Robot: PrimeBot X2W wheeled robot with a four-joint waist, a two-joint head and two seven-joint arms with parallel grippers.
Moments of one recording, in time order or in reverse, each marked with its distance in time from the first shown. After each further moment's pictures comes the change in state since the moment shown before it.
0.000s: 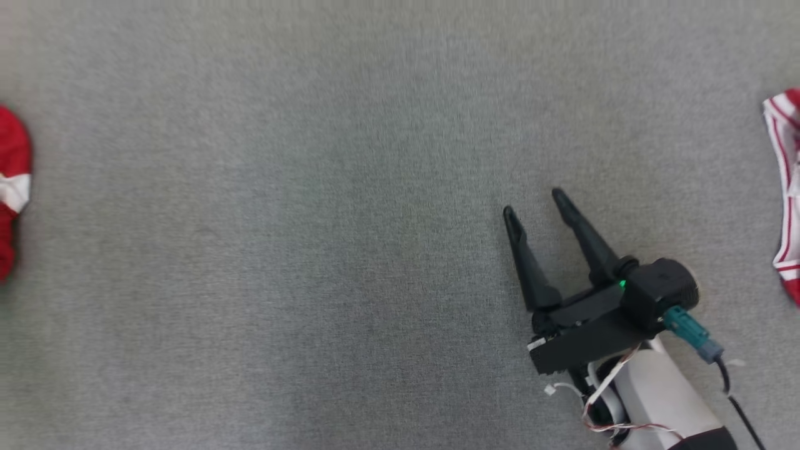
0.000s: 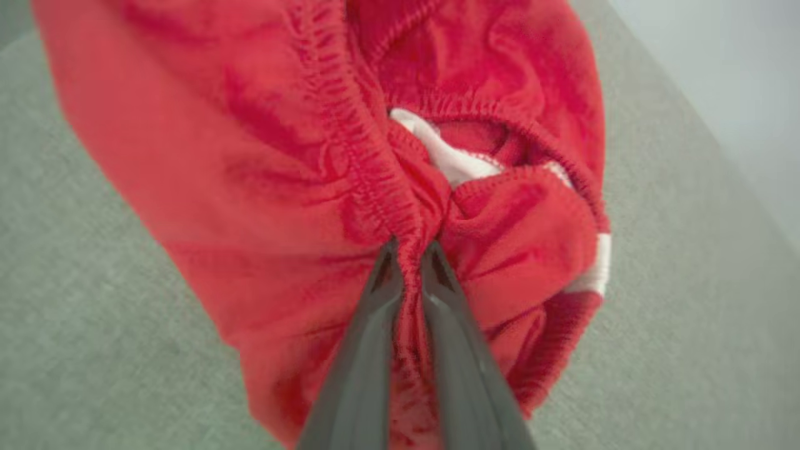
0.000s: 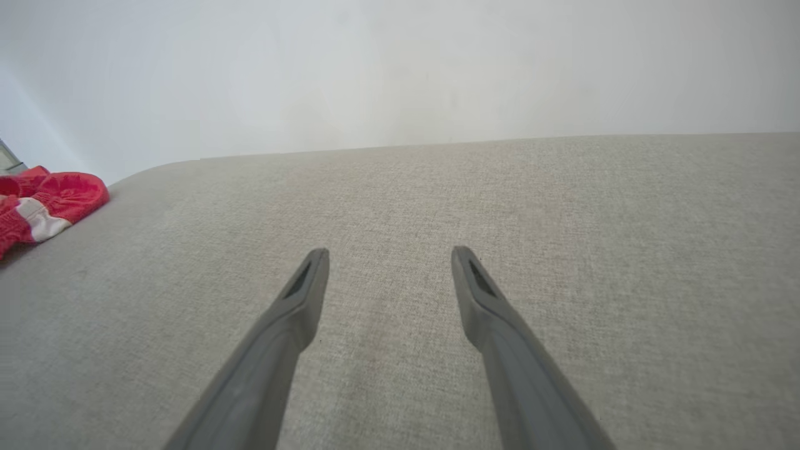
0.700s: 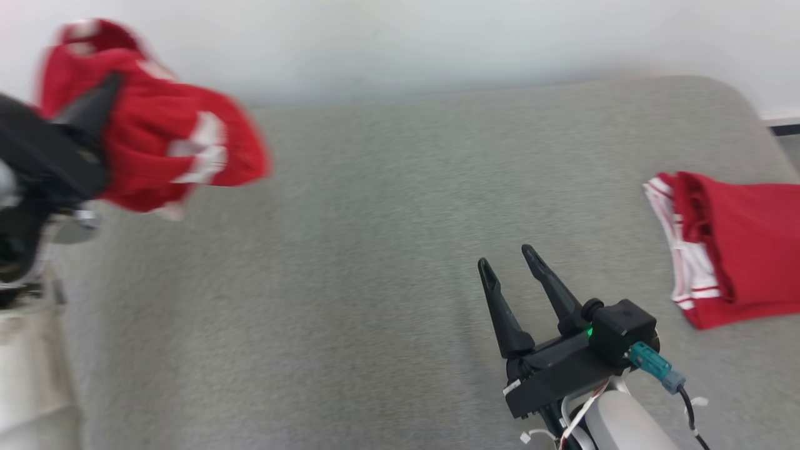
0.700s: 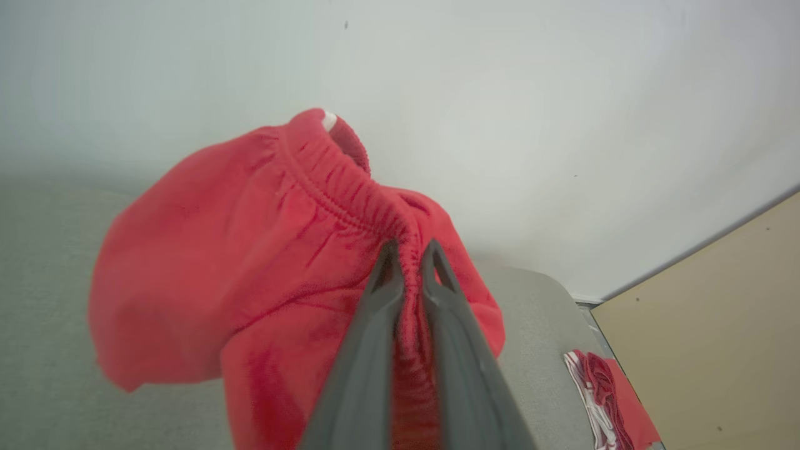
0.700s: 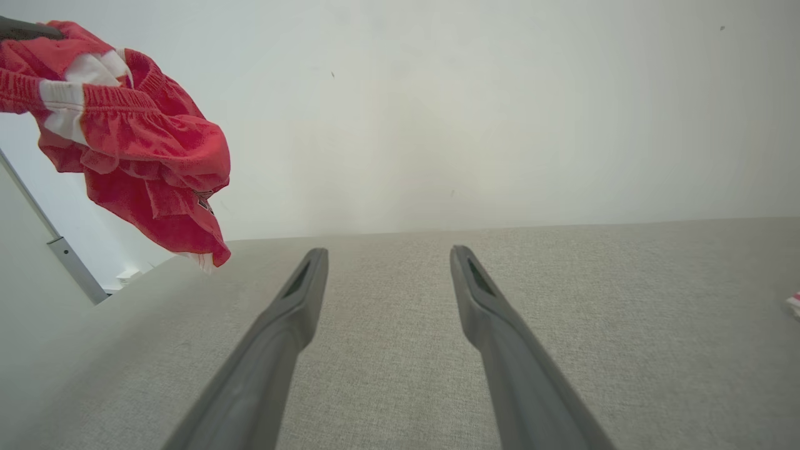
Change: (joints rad) left arm -0.079 -0.135 -0.223 -0.424 -0.074 -0.078 0.199; right arm 0.066 0.059 0.041 0.099 0.058 0.000 -0.022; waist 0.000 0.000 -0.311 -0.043
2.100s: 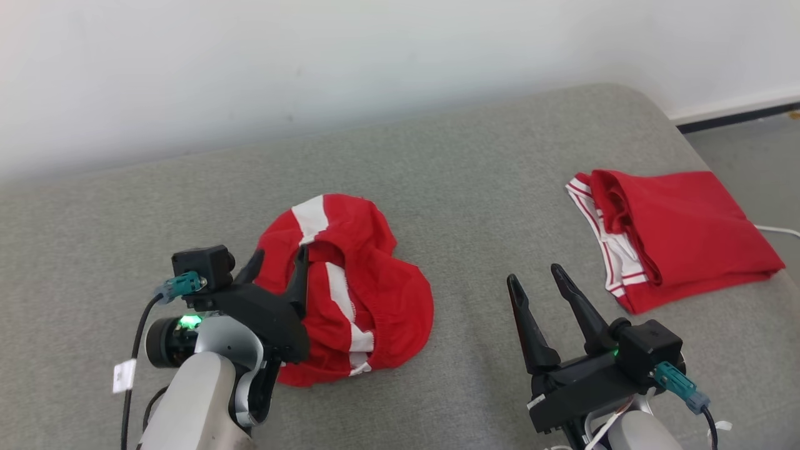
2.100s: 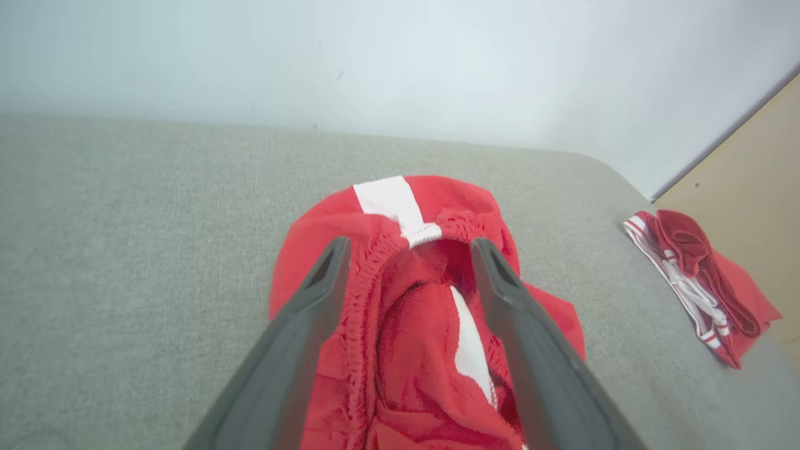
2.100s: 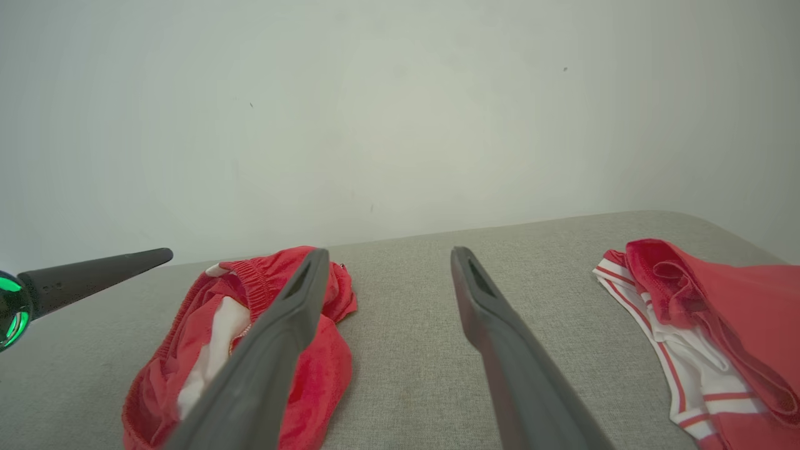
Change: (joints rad) left arm 0.245 -0.165 -0.419 0.437 0.226 -0.039 -0.688; right arm 0.075 -0.014 -0.065 -0.022 -0.011 0.000 0.000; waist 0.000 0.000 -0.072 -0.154
